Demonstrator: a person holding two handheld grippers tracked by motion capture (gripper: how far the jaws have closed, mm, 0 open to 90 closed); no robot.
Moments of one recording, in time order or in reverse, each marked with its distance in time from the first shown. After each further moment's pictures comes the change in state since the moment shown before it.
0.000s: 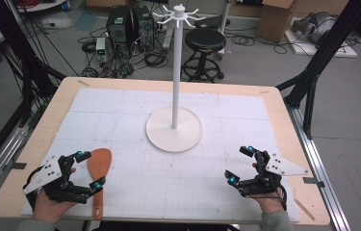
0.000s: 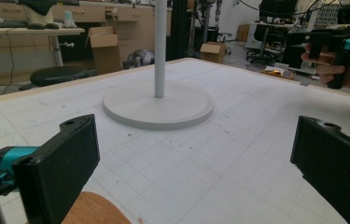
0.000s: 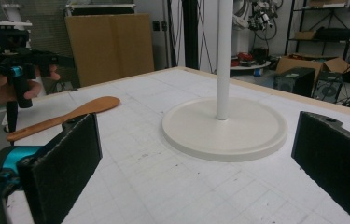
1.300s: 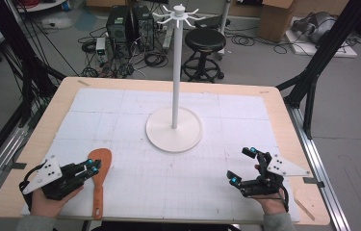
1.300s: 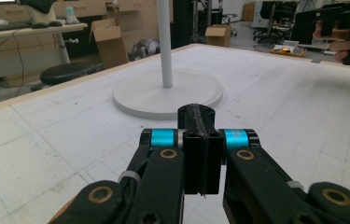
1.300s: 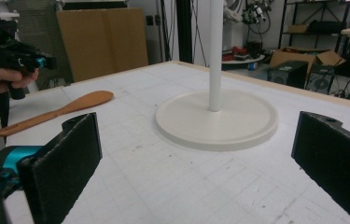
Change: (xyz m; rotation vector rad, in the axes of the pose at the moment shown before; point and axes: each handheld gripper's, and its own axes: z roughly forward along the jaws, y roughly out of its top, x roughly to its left) left arm 0.005 0.004 -0.003 0.075 0.022 0.084; right arm -0.003 -0.004 -0.005 0.025 -0.025 0.011
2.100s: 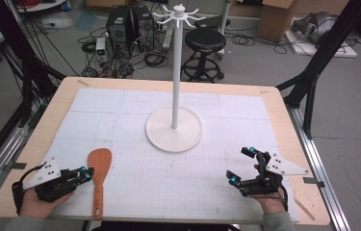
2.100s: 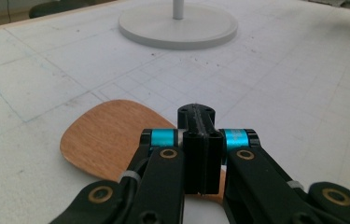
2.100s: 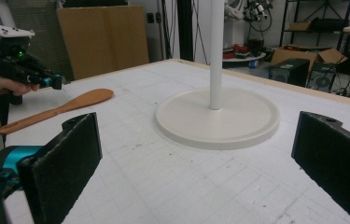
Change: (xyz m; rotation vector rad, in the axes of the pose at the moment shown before) left arm 0.020 -0.028 -0.018 0.208 -0.017 -0.056; right arm 0.000 0.001 0.002 0.006 0.002 -0.003
